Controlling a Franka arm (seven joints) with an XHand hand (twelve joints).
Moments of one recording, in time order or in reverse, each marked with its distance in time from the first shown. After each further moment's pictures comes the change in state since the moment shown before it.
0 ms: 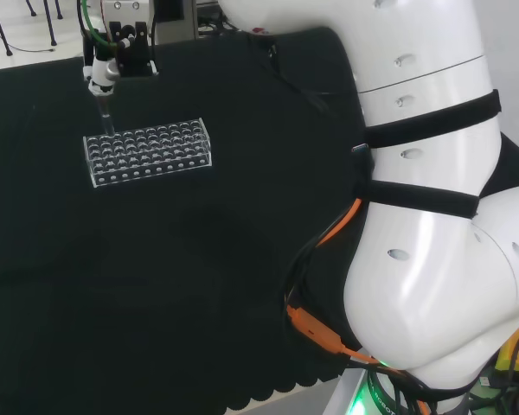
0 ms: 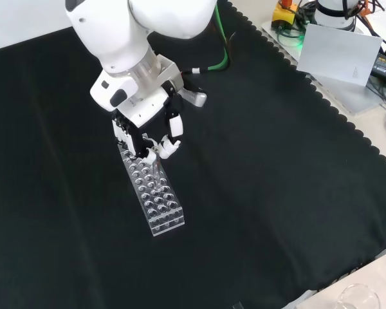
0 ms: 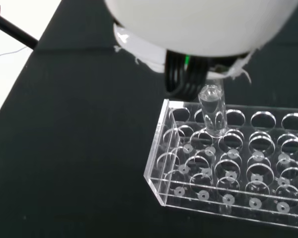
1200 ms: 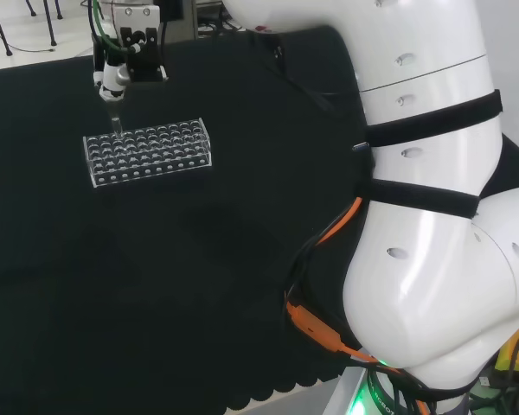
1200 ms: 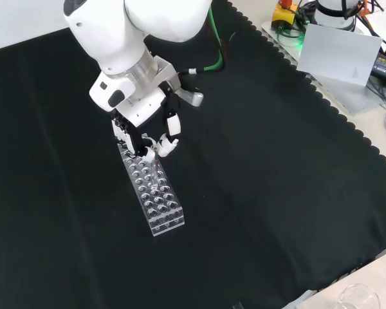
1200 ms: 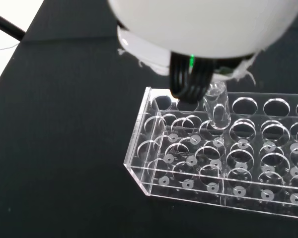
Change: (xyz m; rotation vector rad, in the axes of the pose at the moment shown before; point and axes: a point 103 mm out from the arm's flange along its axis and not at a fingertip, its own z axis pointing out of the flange) arm -0.017 -0.001 0.008 0.011 0.012 0.008
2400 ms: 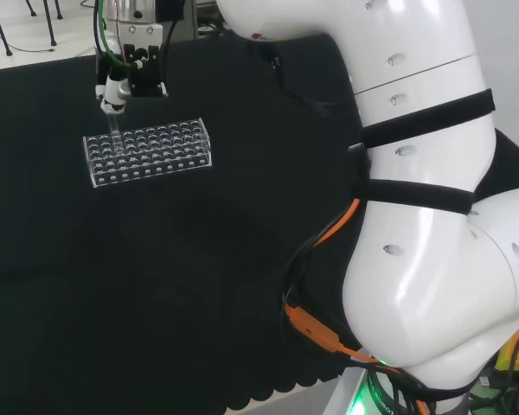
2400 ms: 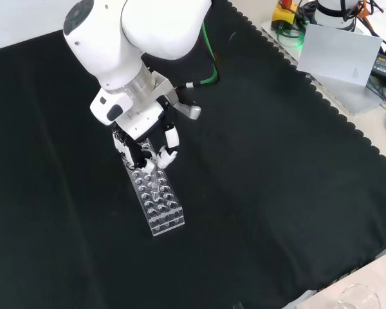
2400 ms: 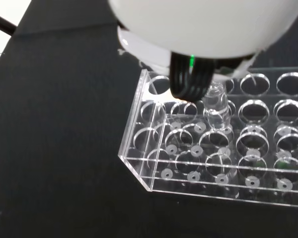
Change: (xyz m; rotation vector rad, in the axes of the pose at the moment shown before) arm -0.006 0.017 0.031 0.005 0.048 0.014
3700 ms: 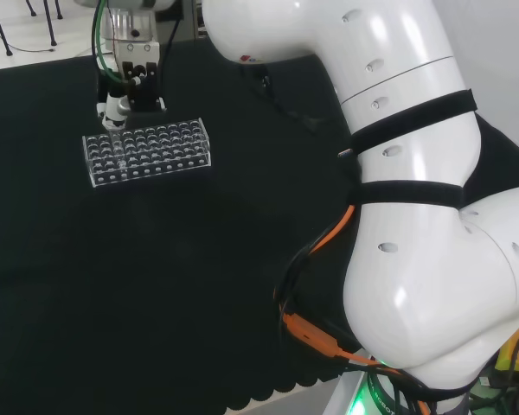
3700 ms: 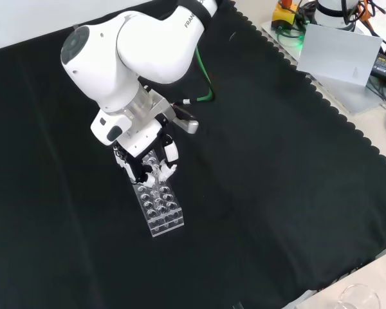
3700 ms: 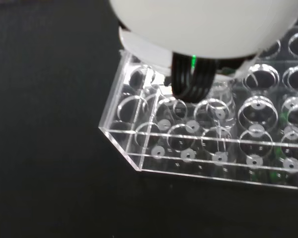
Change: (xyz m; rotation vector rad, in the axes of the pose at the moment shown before) arm -0.005 0.019 0.033 0.049 -0.015 0.000
